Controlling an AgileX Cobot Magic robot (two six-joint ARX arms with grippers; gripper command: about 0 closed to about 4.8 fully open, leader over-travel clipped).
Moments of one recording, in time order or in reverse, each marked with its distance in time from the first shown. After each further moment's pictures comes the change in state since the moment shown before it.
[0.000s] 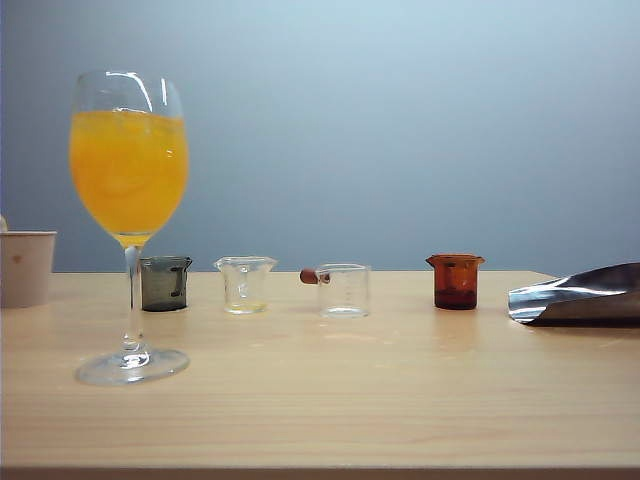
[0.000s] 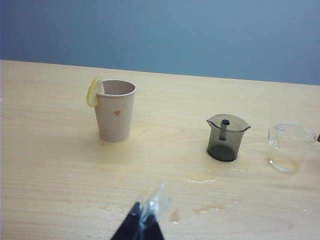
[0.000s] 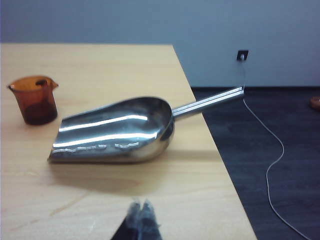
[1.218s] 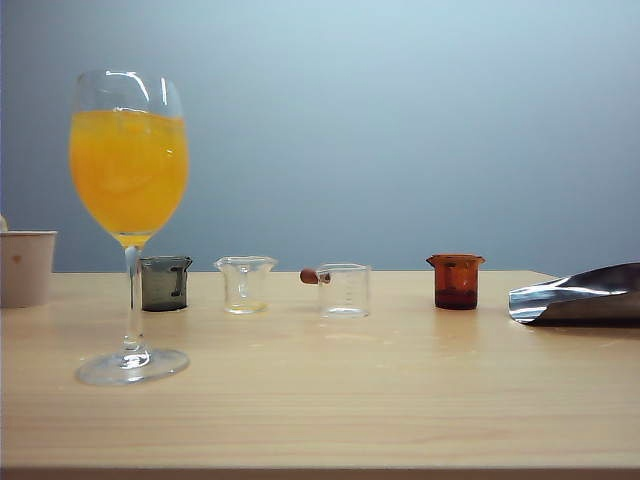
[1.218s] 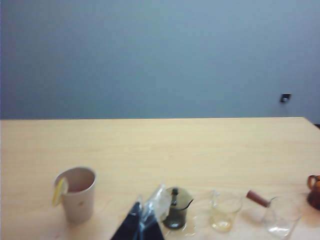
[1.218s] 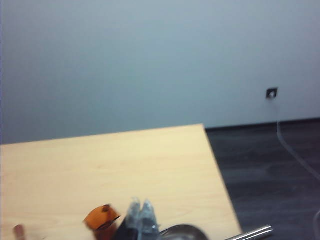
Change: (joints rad) left arm -0.004 0.461 0.748 -0.296 0.166 0.023; right arm 0.008 0.550 0.808 -0.153 -0.087 0.139
